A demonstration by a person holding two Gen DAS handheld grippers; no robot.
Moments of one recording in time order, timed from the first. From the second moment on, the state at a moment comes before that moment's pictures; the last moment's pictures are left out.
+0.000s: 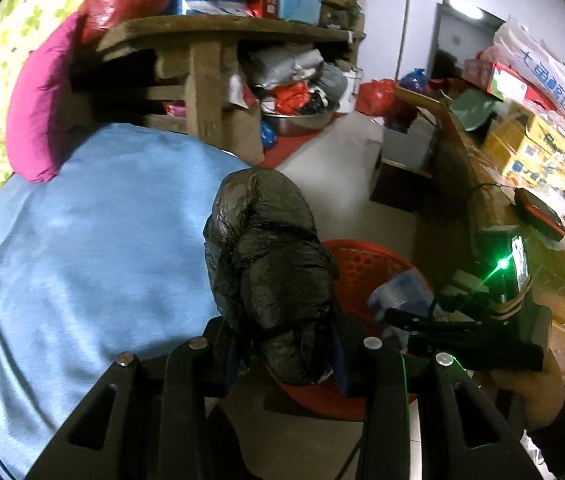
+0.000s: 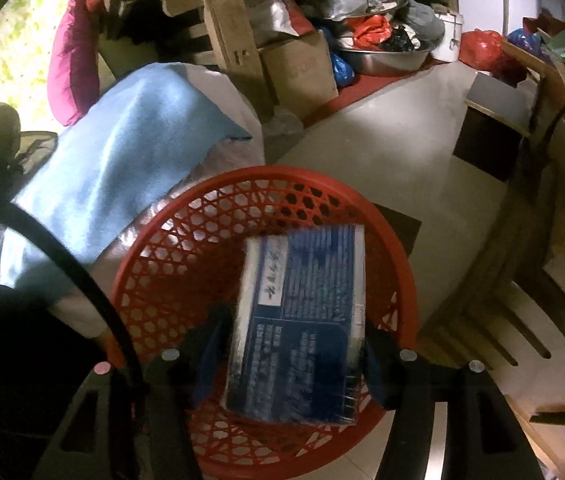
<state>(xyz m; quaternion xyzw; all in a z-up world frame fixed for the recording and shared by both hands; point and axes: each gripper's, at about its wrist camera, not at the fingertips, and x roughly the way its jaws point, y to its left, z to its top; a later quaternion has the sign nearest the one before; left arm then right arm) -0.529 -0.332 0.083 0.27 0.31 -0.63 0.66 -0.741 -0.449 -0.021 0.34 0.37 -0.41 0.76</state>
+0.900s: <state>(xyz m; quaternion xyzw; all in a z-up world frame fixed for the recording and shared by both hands) -0.577 -0.366 0.046 0.32 0.35 -0.66 0.58 -0.773 -0.450 0.006 0.33 0.38 -0.48 0.72</state>
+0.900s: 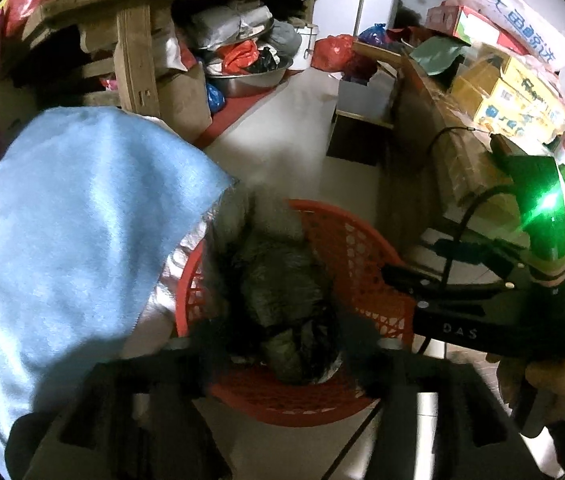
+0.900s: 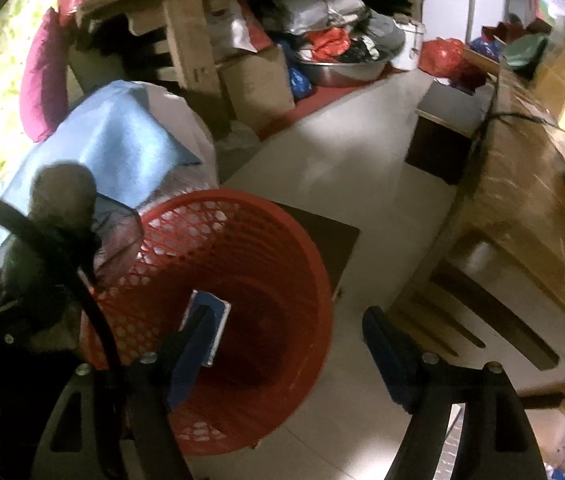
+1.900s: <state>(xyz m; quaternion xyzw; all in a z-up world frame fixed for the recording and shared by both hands) -0.328 -0.176 0.112 0.13 0.33 -0.50 0.79 -0.552 -0.388 0.126 0.12 0.41 -0.34 0.84</state>
